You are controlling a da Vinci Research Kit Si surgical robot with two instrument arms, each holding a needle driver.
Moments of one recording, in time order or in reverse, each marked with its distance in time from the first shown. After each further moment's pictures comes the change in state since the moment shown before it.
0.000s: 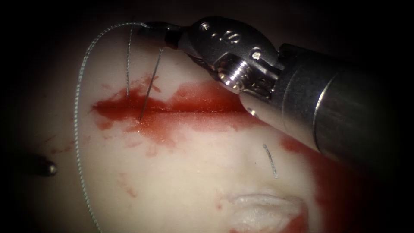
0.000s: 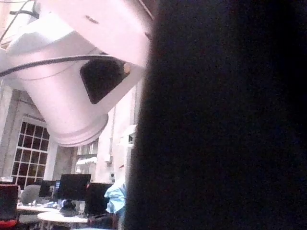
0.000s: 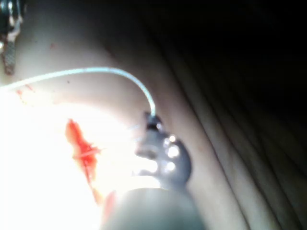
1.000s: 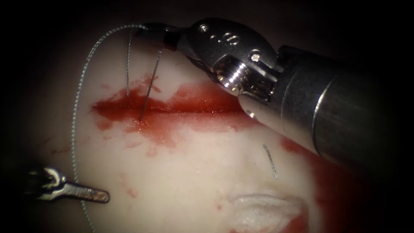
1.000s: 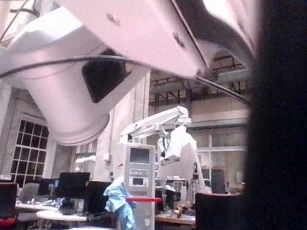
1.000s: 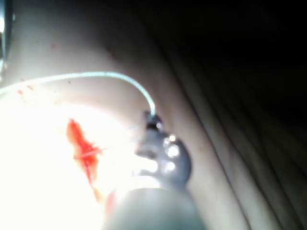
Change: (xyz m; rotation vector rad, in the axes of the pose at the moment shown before) right arm 0.000 0.000 0.000 0.019 0.000 -0.007; left arm 0.001 0.002 0.005 0.097 -0.035 0.039
